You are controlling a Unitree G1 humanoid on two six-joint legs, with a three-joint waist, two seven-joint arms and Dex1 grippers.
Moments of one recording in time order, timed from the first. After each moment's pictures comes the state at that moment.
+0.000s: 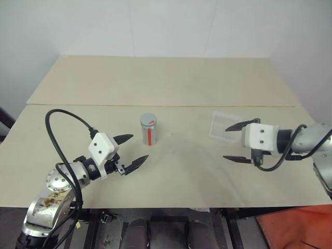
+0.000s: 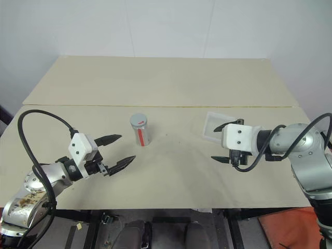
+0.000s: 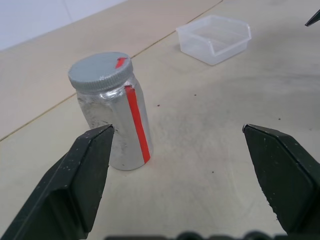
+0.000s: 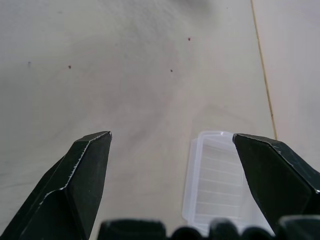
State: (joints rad) left arm -0.01 0.66 0.10 -0.53 -0.43 0.41 -0.71; right arm -0.32 -1.05 -0.01 -0.36 0.13 0.25 1.14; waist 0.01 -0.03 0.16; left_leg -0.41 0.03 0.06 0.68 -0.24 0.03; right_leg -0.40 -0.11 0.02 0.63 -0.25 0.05
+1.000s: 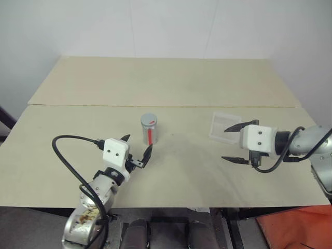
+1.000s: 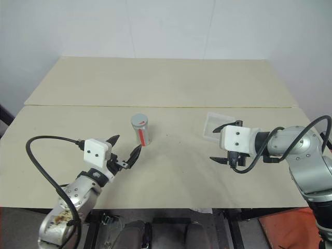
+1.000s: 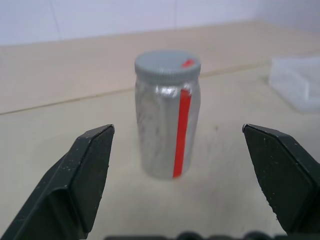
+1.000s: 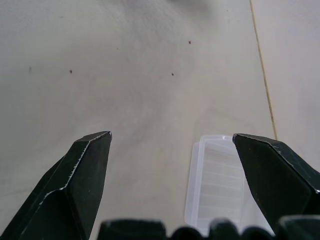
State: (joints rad) left arm 0.09 0.21 -0.11 -0.64 -0.16 0.43 -0.17; right arm -0.33 -1.03 0.01 -0.36 0.12 0.25 1.13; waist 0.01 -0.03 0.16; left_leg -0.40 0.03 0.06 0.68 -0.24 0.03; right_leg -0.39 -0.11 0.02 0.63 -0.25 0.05
